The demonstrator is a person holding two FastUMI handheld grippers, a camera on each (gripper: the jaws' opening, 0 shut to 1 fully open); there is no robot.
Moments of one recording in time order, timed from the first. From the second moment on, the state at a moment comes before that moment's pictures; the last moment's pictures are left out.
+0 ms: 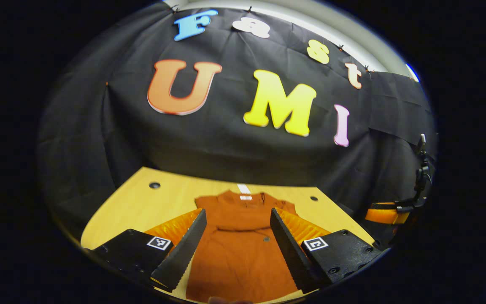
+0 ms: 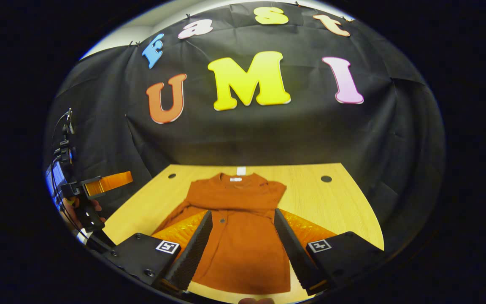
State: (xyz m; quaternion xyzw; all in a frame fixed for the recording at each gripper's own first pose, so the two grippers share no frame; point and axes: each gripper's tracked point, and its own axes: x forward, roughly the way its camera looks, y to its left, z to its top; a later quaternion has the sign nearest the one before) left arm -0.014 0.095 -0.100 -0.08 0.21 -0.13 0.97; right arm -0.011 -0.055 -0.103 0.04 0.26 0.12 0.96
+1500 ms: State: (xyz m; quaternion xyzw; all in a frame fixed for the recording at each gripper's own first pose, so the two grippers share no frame) left arm -0.158 0.148 -0.310 -0.23 0.55 -0.08 0.80; right arm -0.109 -0.128 -0.340 -0.02 0.53 0.04 0.85
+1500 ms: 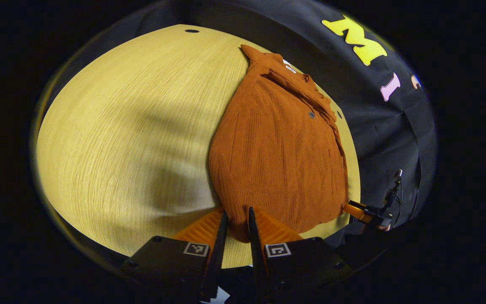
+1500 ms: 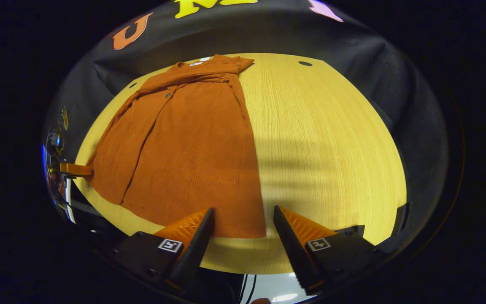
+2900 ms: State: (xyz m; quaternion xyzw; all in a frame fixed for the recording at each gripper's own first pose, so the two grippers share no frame) left arm -0.147 0.121 -0.076 -0.19 0.38 -0.26 0.87; right arm 0.015 -0.149 -0.021 0.28 0.42 0.11 0.86
